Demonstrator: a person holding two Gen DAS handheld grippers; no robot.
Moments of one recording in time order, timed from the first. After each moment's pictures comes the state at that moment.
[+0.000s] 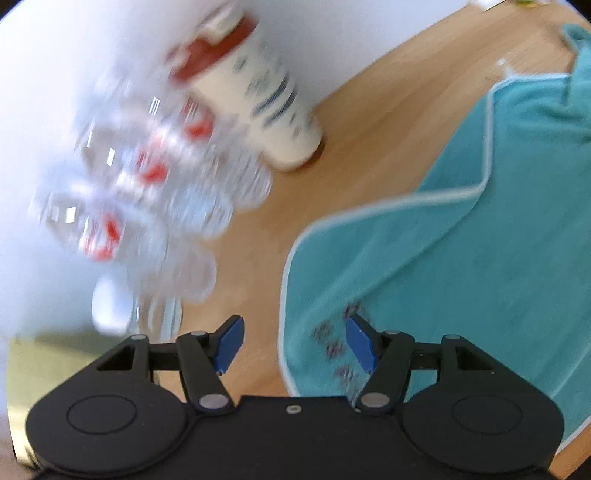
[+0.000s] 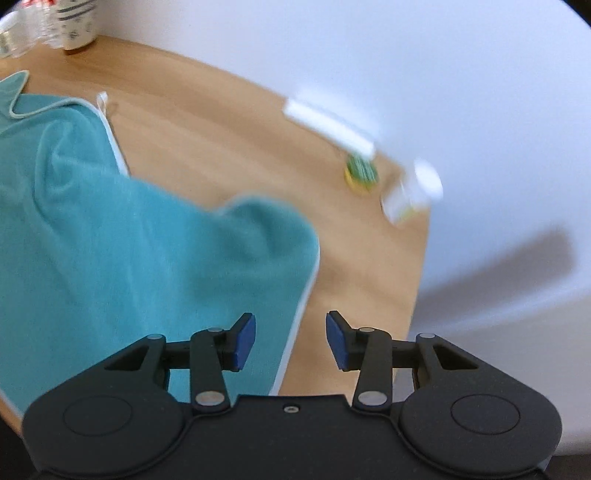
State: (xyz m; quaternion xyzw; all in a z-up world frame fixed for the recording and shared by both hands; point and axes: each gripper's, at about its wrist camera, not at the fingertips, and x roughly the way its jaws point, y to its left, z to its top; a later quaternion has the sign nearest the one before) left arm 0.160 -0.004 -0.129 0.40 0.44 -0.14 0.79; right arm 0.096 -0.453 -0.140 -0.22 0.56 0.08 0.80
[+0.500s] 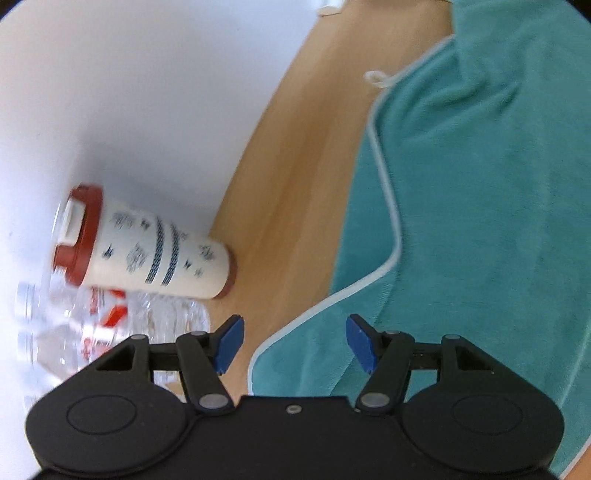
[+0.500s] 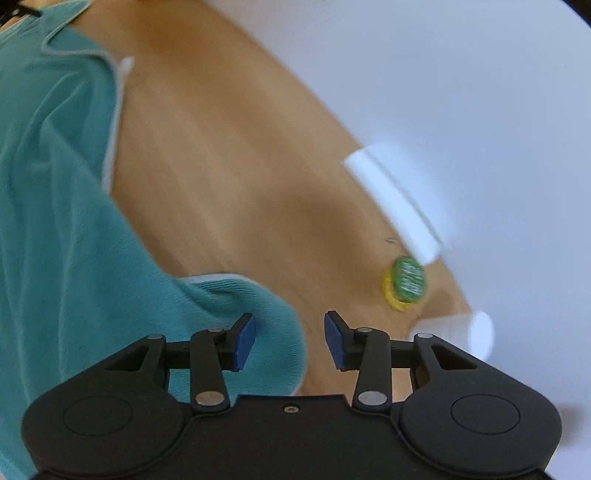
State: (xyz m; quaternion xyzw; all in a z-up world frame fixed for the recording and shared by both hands) left arm 0.149 -0.085 -0.159 0.52 0.38 -0.26 0.72; right arm 0.172 -0.439 -0.191 -0.34 0.55 0.22 0.73
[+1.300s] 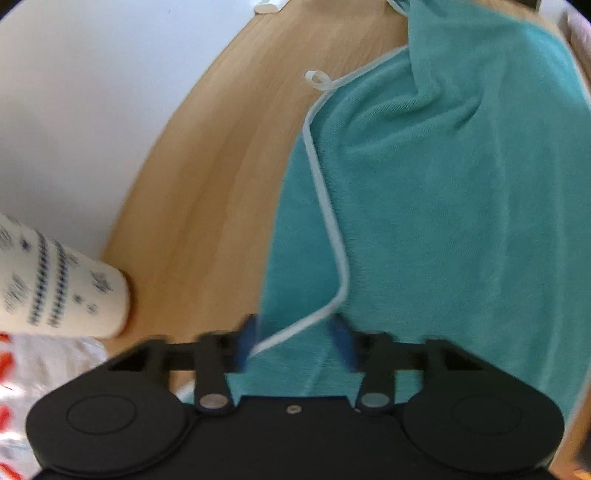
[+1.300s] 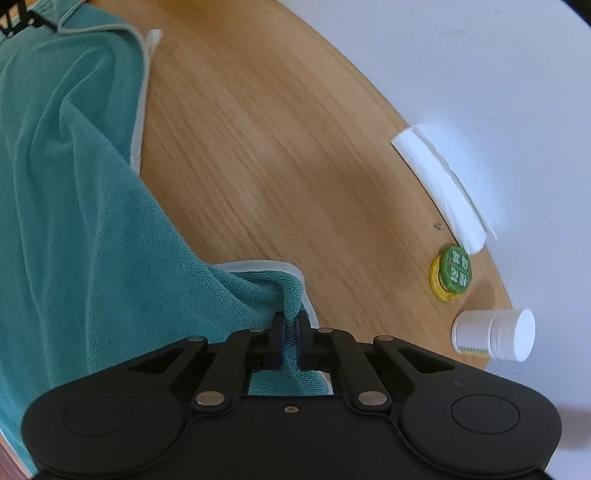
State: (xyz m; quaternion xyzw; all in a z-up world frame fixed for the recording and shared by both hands) left arm 0.207 -0.080 -0.192 0.44 0.45 -0.40 0.66; right arm 0.166 -0.429 -0.204 -0.31 0.60 0.22 0.70
